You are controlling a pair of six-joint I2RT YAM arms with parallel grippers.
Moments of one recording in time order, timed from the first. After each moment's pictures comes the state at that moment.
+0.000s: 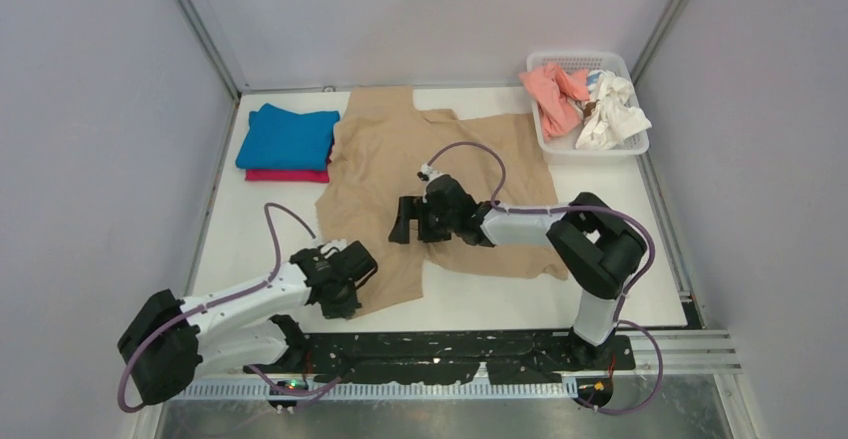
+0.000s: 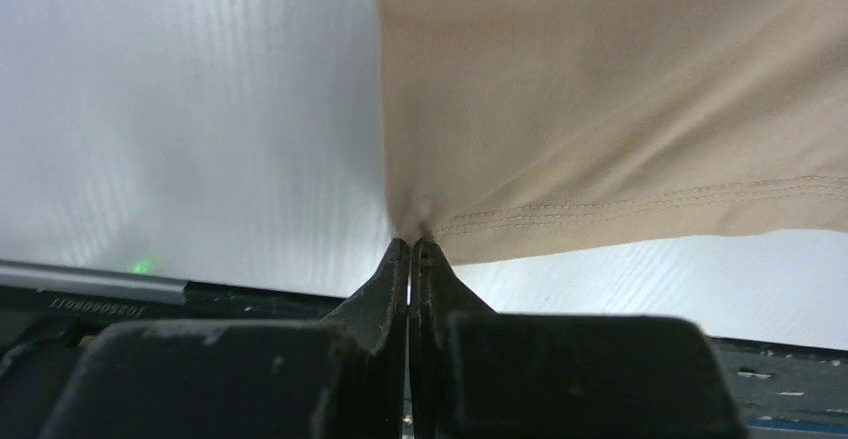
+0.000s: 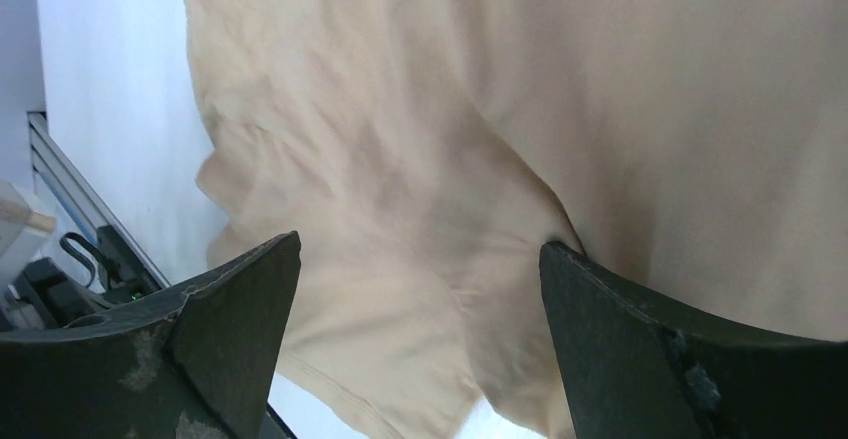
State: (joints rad) left arm -0.87 1.10 0.53 -0.86 -0.19 -1.07; right arm 0.81 1.82 0.96 0.16 -0.19 0.70
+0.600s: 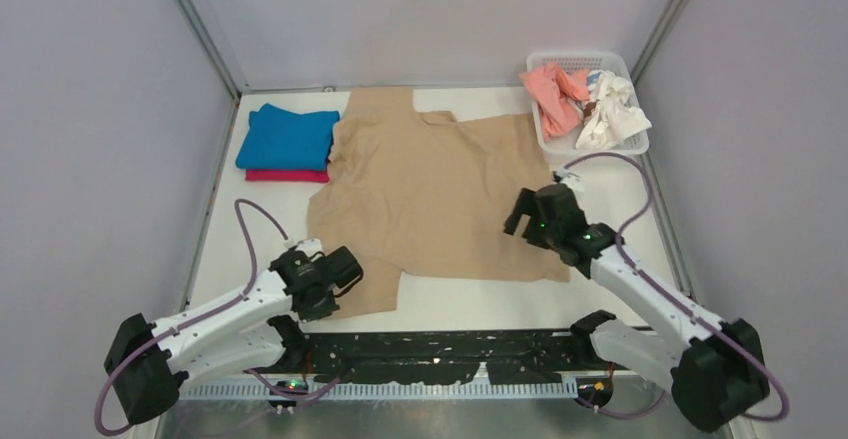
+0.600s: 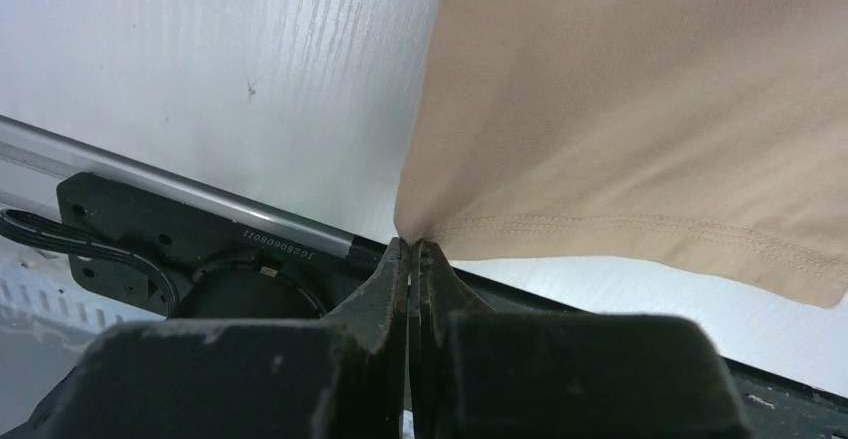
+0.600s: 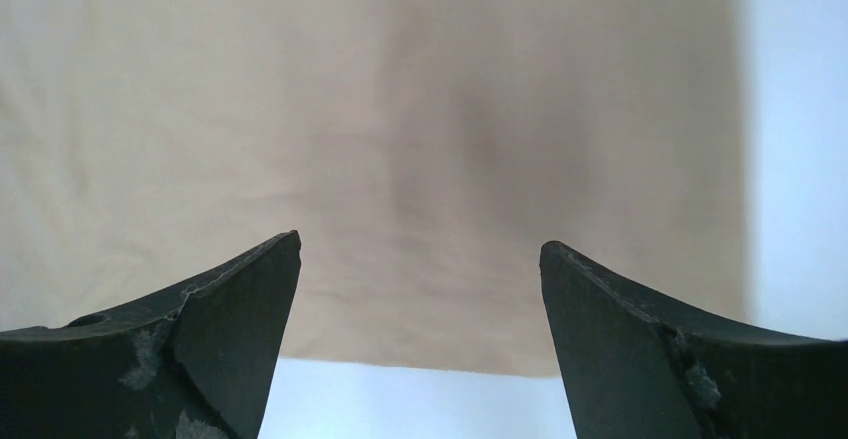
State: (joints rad) left arm -0.87 0.92 0.57 -1.20 -0.37 -1.17; right arm 0.54 1.09 0.64 -0.34 0.14 0.69
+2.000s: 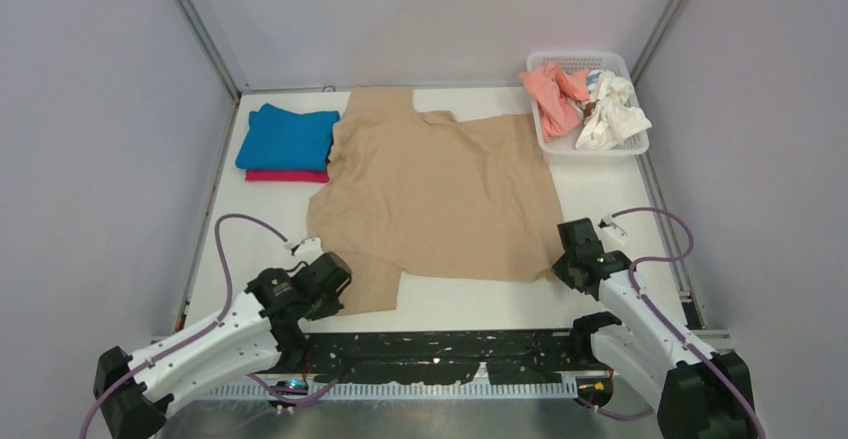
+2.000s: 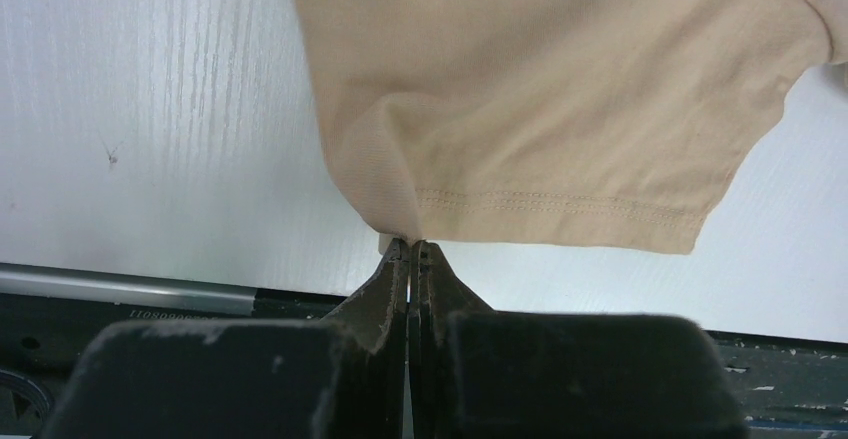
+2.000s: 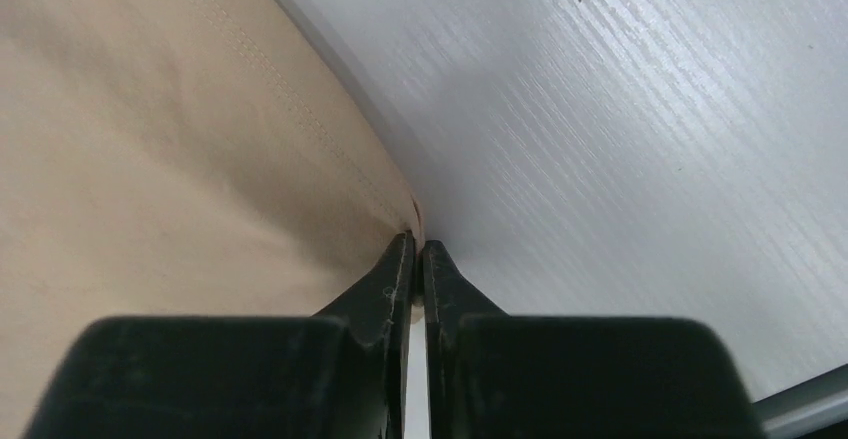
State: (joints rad) left arm -0.87 0.70 0.47 -1.01 -0.33 -1.09; right arm 0.23 0.86 0.37 -0.63 0.33 0.97
